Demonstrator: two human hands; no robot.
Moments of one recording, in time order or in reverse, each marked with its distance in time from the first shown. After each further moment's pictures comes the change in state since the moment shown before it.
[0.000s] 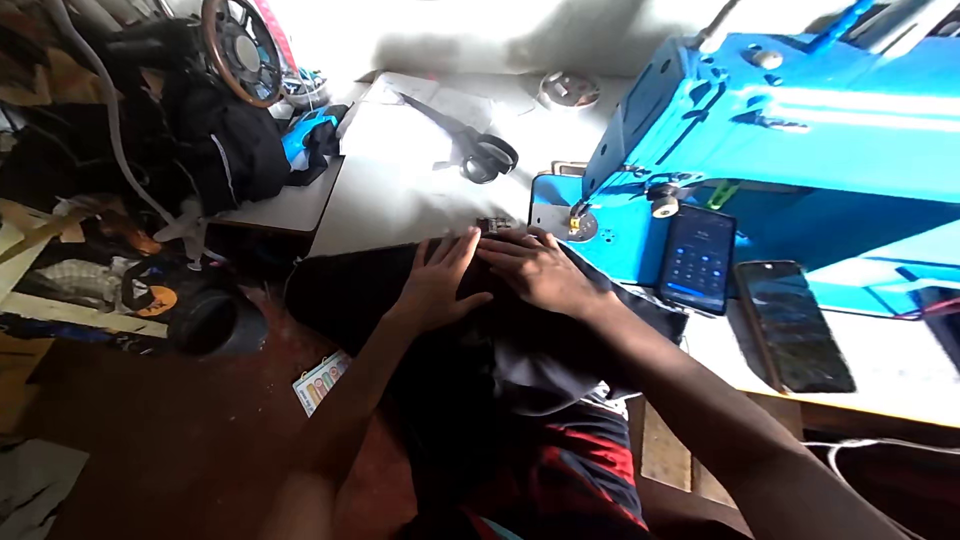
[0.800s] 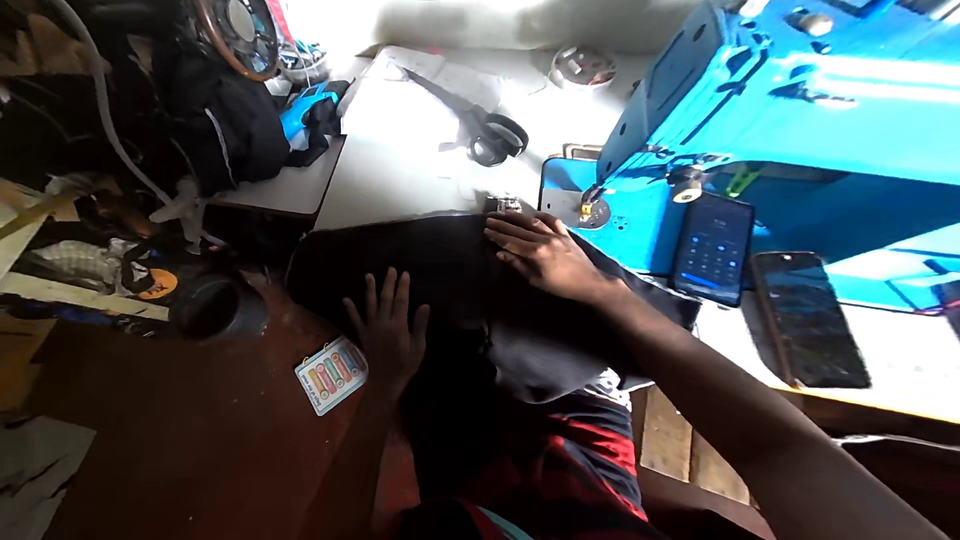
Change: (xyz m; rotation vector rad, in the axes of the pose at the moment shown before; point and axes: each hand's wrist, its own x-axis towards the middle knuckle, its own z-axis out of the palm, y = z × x) left_hand -0.106 0.010 0.033 0.179 0.425 -0.474; right_hand -0.002 0.017 0.013 0.022 0.014 -0.012
